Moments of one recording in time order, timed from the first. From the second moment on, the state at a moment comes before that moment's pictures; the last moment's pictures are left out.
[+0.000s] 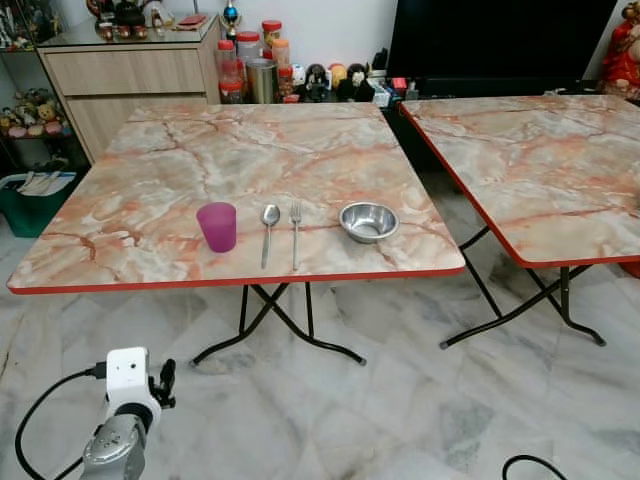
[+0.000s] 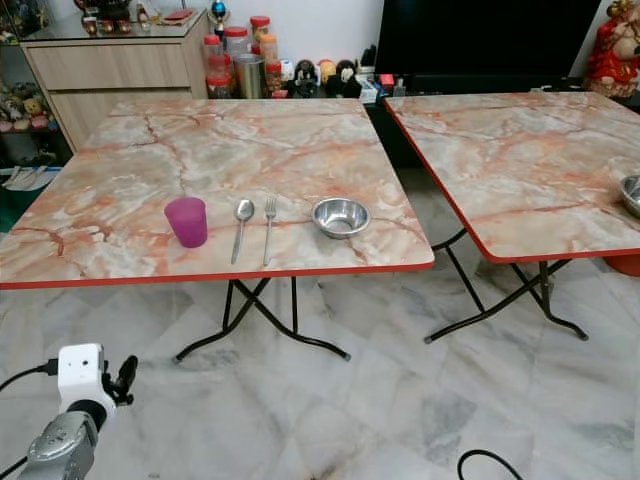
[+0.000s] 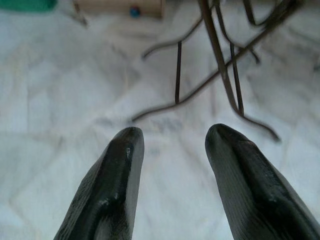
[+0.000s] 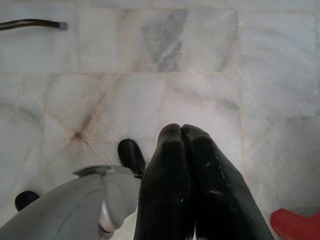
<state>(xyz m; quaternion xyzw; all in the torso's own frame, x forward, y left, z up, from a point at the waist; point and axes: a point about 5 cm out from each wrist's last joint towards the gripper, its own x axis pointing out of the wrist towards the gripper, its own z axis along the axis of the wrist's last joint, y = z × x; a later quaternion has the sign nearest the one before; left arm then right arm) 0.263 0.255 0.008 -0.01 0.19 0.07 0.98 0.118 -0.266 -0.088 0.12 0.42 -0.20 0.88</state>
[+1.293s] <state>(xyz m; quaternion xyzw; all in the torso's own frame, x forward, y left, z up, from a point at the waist) 0.239 0.252 -0.027 0.02 0.28 0.08 0.96 0.113 -0.251 -0.094 0.11 0.44 -0.20 0.87</state>
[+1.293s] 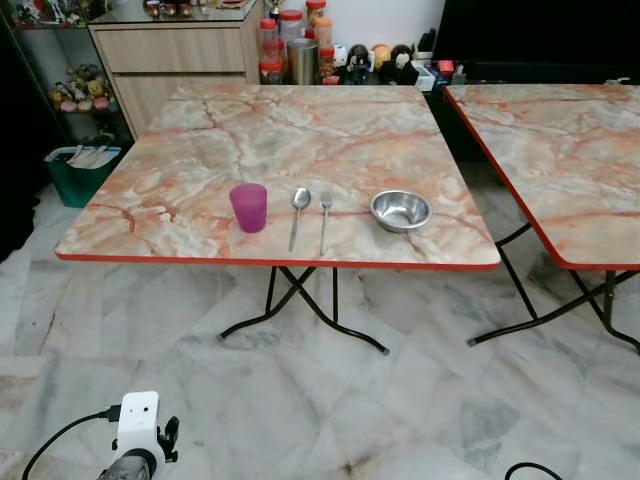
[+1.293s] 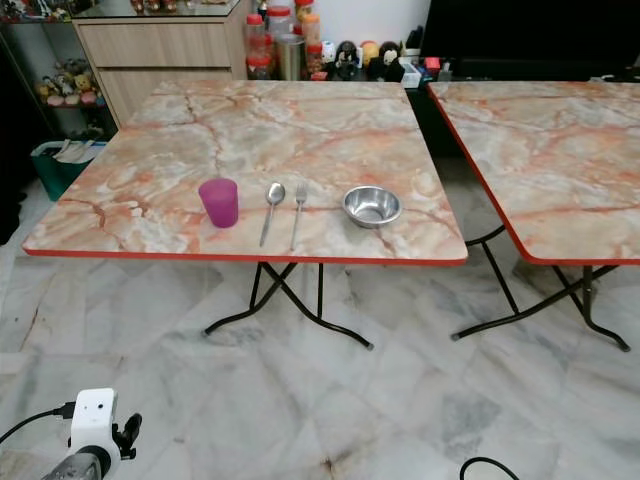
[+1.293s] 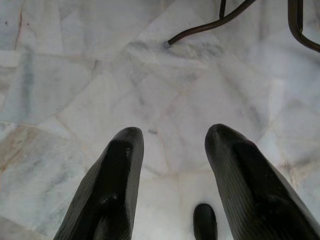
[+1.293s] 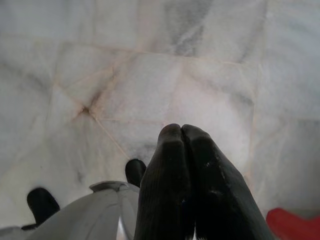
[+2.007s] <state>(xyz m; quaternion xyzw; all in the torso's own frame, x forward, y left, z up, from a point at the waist) 0.225 0.259 -0.035 0.02 0.30 0.10 0.95 0.117 -0.269 -0.087 0.12 0.42 -0.20 0.88</state>
